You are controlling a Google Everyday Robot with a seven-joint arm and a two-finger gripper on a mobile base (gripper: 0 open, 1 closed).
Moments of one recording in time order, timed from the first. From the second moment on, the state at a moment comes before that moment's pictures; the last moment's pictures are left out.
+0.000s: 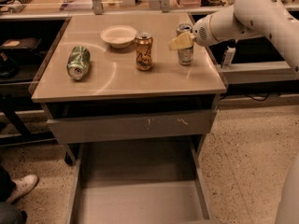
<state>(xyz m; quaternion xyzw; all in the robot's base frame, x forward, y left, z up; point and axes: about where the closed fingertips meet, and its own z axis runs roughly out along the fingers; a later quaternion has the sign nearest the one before) 0.757 -0.123 0.888 -0.30 0.83 0.19 0.42</state>
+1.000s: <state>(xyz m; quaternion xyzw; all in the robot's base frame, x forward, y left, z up) 0.757 -0.123 0.888 -0.30 0.83 0.19 0.42</state>
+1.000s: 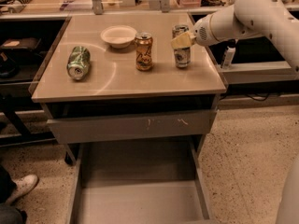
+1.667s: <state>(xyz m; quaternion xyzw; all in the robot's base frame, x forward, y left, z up) 0.688 -0.160 0.904 -0.26 0.87 0.16 0.38</state>
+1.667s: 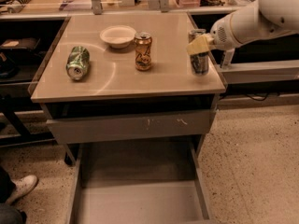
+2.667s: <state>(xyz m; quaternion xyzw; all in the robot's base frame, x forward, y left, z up) 0.582 -0.186 0.904 -0.17 0.91 0.13 0.35</state>
